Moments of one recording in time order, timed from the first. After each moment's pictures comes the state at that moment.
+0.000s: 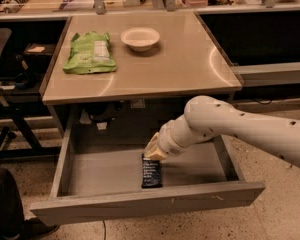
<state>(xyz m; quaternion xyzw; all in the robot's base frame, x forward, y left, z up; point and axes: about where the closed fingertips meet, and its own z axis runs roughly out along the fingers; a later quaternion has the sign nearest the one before) 0.524 -0.008 0.640 -0.65 0.70 0.16 0.26</state>
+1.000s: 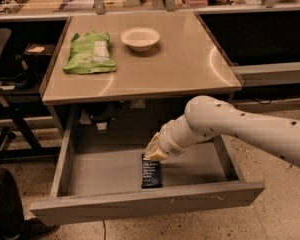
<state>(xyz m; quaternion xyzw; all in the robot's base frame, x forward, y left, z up) 0.524 -0.008 0.640 -0.65 0.70 0.16 0.26</state>
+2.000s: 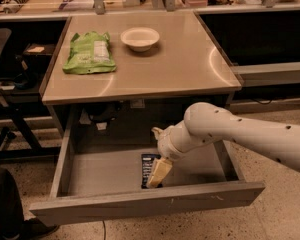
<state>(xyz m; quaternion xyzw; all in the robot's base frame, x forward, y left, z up) 0.519 -0.009 0.620 -0.65 0.69 0.17 0.26</state>
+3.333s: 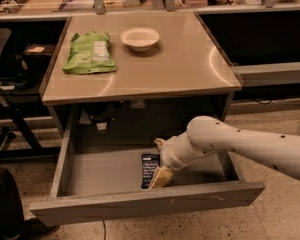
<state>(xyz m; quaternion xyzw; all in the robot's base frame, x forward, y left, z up) 0.515 -0.014 0.575 -0.63 0.71 0.19 0.26</state>
